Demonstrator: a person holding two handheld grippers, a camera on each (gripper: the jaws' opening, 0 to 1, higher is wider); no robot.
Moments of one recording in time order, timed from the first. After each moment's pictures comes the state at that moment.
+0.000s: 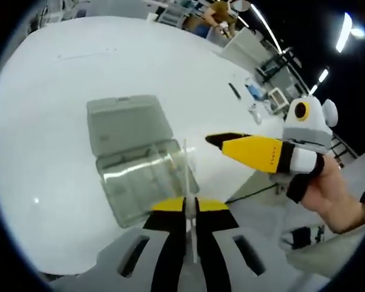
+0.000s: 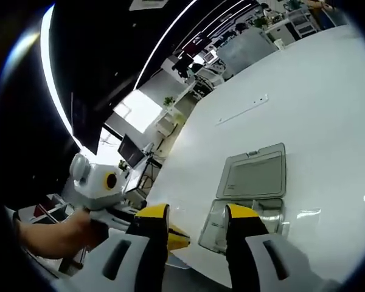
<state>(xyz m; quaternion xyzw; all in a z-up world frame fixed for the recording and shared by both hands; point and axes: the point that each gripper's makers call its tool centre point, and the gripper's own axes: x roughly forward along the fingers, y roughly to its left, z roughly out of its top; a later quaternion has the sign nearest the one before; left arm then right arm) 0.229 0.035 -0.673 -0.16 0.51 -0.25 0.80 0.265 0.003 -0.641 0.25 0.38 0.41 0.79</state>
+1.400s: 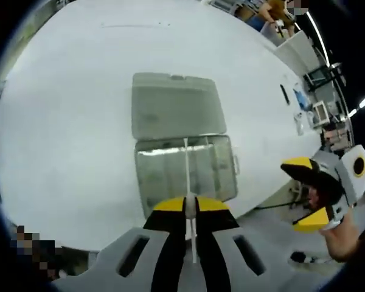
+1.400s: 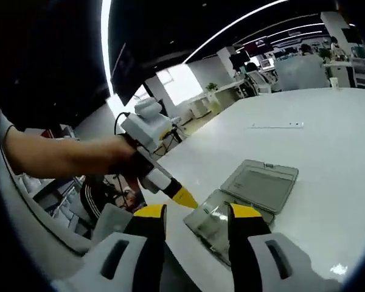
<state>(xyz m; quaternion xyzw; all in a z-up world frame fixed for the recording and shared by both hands) 0.242 0.067 -0.713 -0.16 0.60 -0.10 0.78 0.236 -0.011 -0.643 0.06 0.29 0.56 0.78</state>
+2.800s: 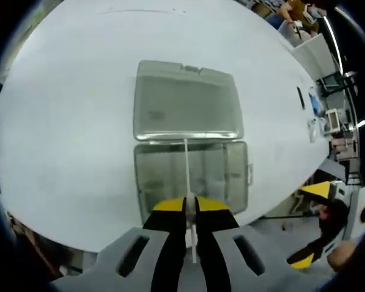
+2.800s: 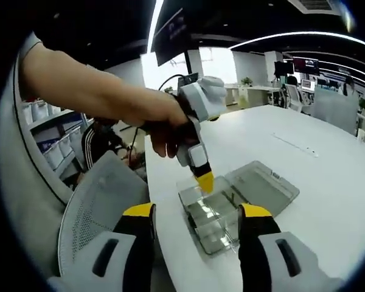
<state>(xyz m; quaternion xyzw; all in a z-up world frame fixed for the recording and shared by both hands) 0.256 0.067 -0.743 -0.17 0.63 -0.06 0.75 0.217 -0.022 -0.661 -0.10 0.24 0.63 0.74</state>
